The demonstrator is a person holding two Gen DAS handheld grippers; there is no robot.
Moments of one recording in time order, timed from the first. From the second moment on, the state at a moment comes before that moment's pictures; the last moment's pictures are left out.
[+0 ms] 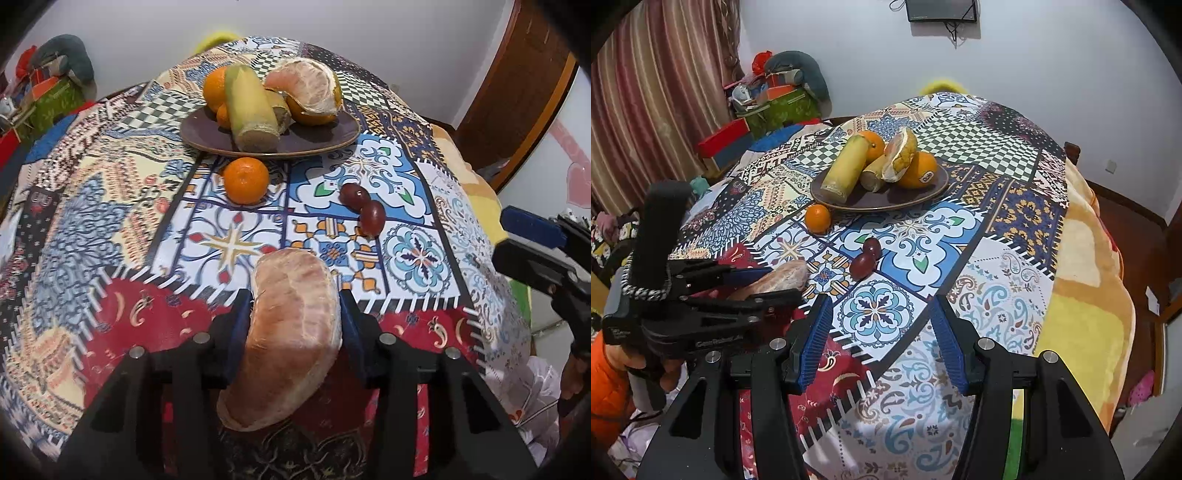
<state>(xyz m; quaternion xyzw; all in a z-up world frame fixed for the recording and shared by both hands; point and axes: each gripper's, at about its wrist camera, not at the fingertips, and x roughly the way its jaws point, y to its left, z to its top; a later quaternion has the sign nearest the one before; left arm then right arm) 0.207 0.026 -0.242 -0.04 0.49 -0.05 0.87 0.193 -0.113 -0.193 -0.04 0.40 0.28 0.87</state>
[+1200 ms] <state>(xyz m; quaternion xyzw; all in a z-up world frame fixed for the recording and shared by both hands) 0.218 0.070 -0.196 -0.07 0.41 -0.03 0.91 0.243 -0.068 -0.235 -0.03 0.45 0.32 0.83</state>
